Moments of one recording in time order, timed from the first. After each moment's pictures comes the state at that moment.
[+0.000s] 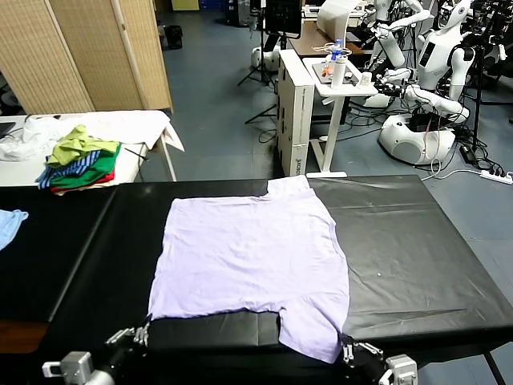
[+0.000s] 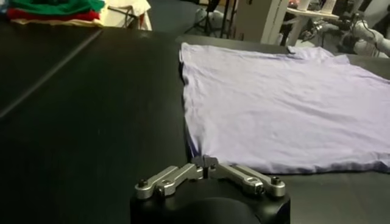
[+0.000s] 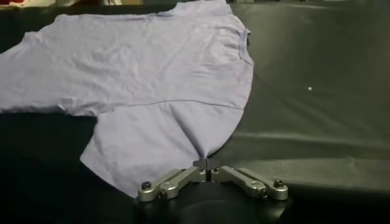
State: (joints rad) left arm 1.81 -1.19 -0.68 -2.27 -0.48 0.26 -0.13; right arm -1.98 1.07 0.54 2.45 0.50 -0.61 0.25
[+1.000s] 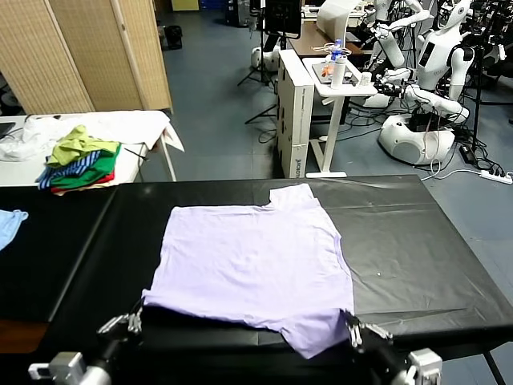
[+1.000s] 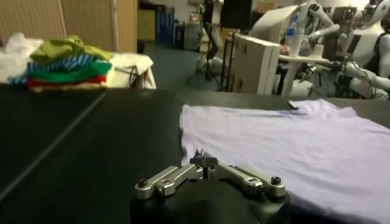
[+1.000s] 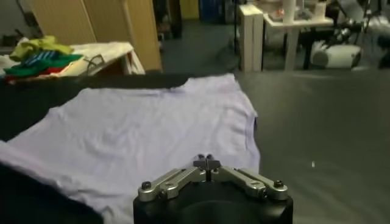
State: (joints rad) left arm 1.54 -1.10 -0.56 -2.04 -0.39 0.25 -0.12; right arm -1.54 0.96 0.48 2.19 0.61 -0.43 0.18
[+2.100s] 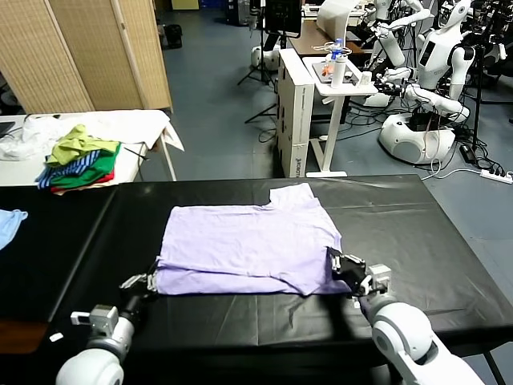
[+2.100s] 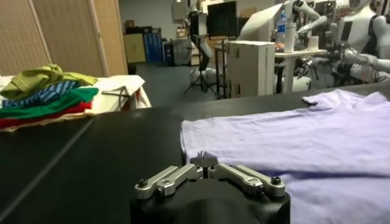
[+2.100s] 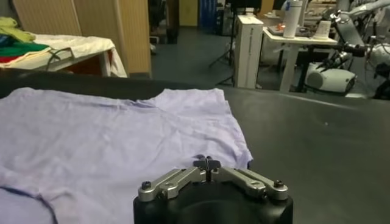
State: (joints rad) left arm 1.63 -1.13 -0.58 -2.09 -0.40 0.30 -0.12; right arm -1.14 0.99 0.23 1.90 0.58 -0.46 0.23
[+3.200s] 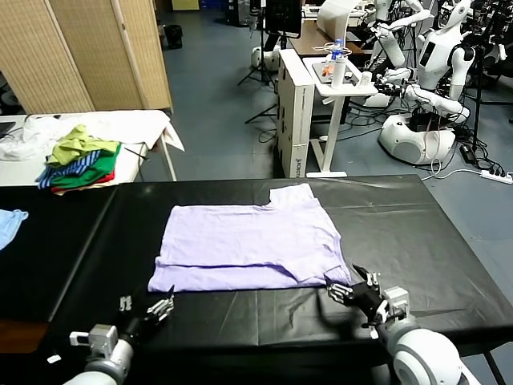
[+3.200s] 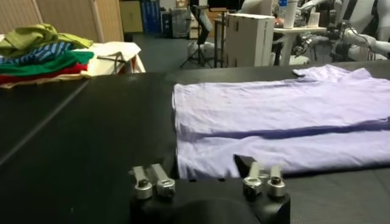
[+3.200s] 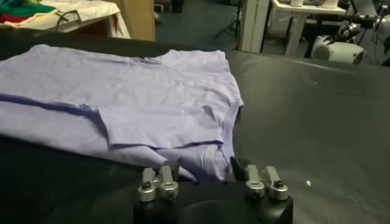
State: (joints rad) left arm 1.69 -1.12 -0.59 -2.09 -0.41 0.30 -0.12; right arm -1.44 0.91 0.40 2.13 0.59 -0.52 0.18
